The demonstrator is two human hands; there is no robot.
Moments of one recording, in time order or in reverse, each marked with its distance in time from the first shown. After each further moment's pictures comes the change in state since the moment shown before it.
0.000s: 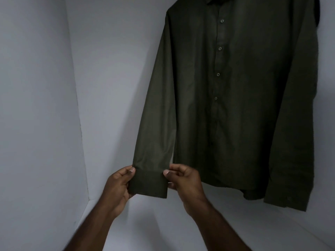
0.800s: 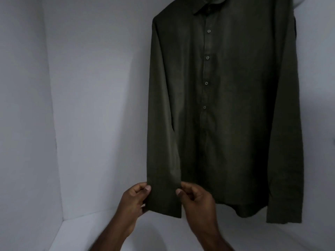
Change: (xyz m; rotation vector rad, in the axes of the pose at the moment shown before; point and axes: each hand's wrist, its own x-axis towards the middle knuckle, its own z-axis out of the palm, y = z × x) left_hand 0.027 -0.054 0.057 0.106 -0.109 -0.081; right_hand -0.012 0.012 -0.052 -0.363 0.296 -0.192
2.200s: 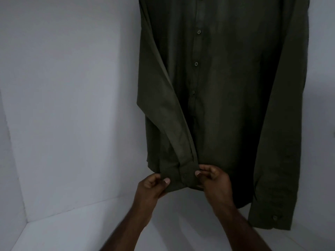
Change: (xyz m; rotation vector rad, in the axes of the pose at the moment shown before) left_hand 0.046 -0.041 0.087 -0.053 -0.163 0.027; right_hand 0.105 0.069 -0.069 0.021 0.185 0.073
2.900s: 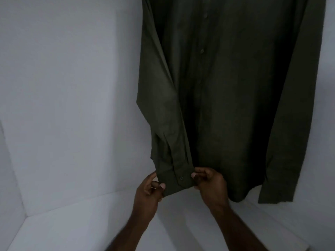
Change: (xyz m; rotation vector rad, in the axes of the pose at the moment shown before) left_hand -0.003 -0.036 -0.010 0.191 0.111 0.197; right_hand -0.007 0.025 0.005 -0.162 -0.020 0.000
